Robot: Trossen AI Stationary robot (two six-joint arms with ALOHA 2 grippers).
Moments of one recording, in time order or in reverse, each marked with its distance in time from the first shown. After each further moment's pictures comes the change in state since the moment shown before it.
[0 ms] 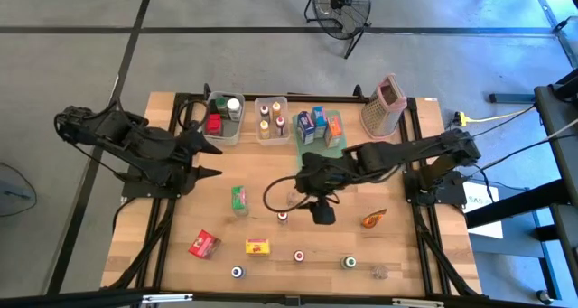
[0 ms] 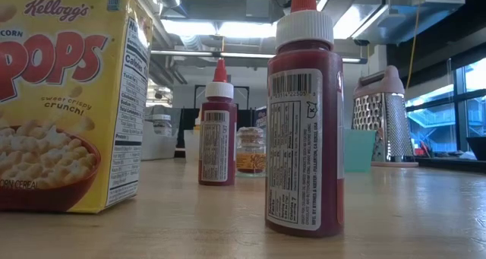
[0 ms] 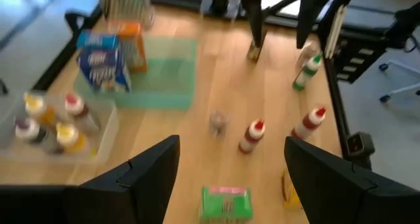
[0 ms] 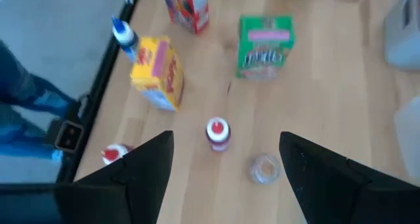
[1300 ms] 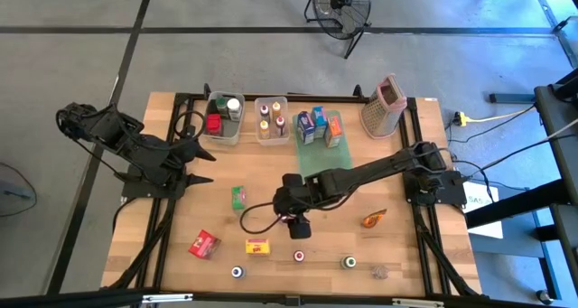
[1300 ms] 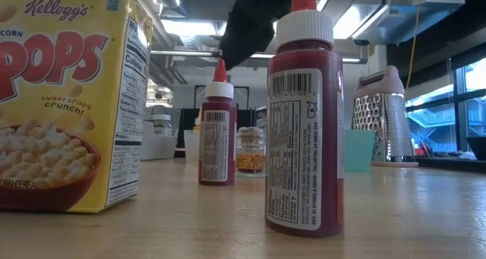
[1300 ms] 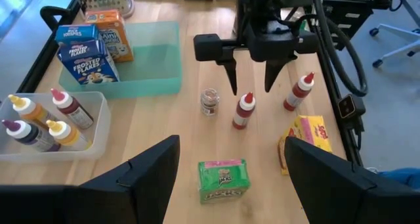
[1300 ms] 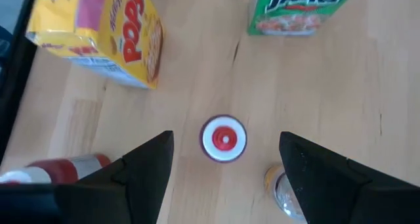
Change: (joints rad) left arm -0.097 -0.022 0.000 -0.082 -0.004 0.035; right arm 0.029 0.301 0.000 0.120 0.039 0.001
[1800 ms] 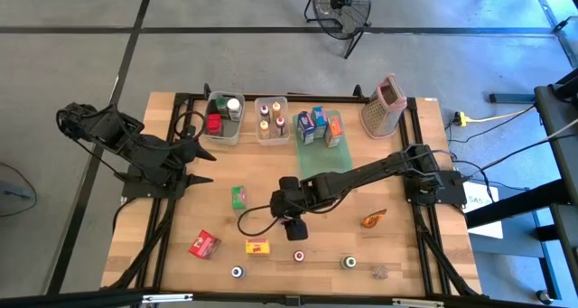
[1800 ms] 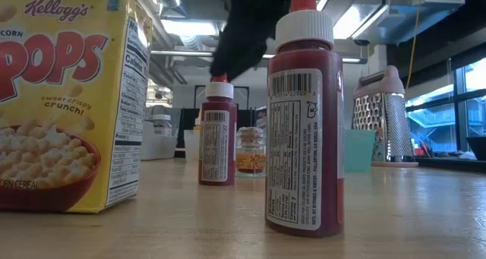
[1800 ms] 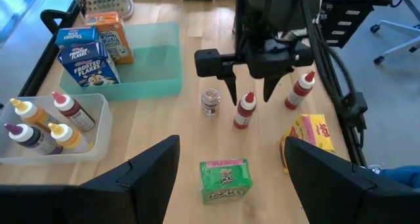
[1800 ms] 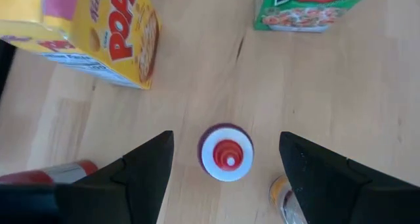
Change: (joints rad) left arm 0.000 0.000 0.000 0.000 0.000 0.019; right arm -0.003 0.060 0.002 0.036 -0.003 -0.015
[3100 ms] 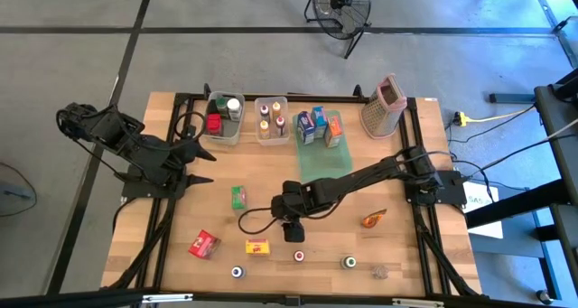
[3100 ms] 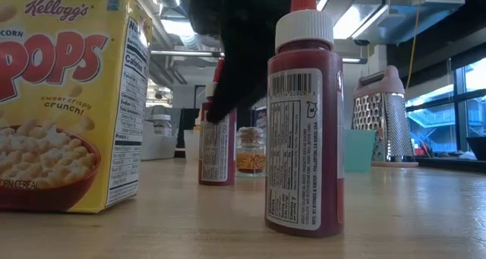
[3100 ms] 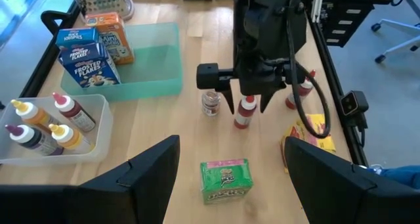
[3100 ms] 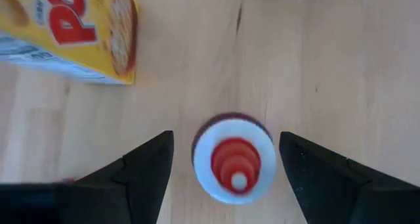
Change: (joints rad) left arm 0.000 0.003 0.000 0.001 -0.001 0.005; right arm 0.006 0.043 -0.095 0.118 0.003 0.130
